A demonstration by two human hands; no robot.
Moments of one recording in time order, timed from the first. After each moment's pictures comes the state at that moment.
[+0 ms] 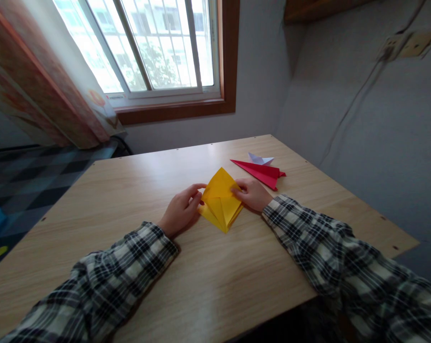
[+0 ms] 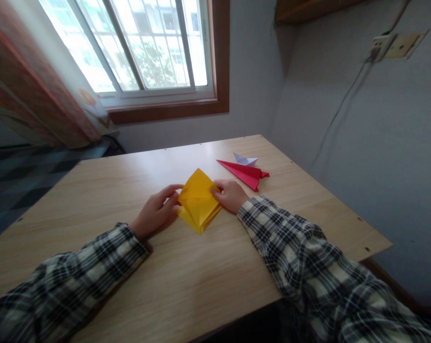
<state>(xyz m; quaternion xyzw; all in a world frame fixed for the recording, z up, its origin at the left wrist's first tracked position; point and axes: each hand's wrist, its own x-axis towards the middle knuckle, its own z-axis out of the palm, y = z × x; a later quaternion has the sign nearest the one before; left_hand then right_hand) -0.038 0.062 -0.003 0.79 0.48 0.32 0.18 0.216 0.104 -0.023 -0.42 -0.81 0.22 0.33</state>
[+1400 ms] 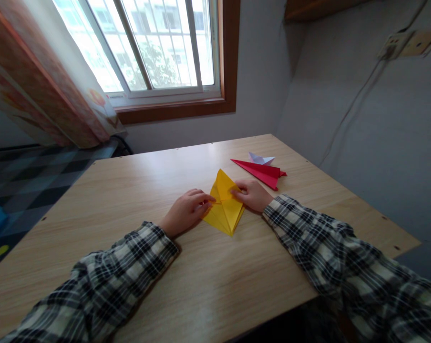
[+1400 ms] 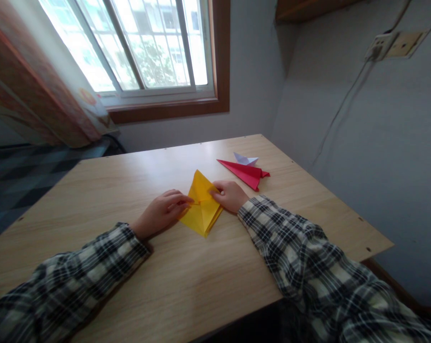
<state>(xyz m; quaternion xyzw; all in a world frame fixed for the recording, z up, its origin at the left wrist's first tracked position) -0.038 0.065 -0.003 0.88 0.37 0.26 0.10 0.214 0.101 -0.022 -0.39 -0.81 0.26 0.34</state>
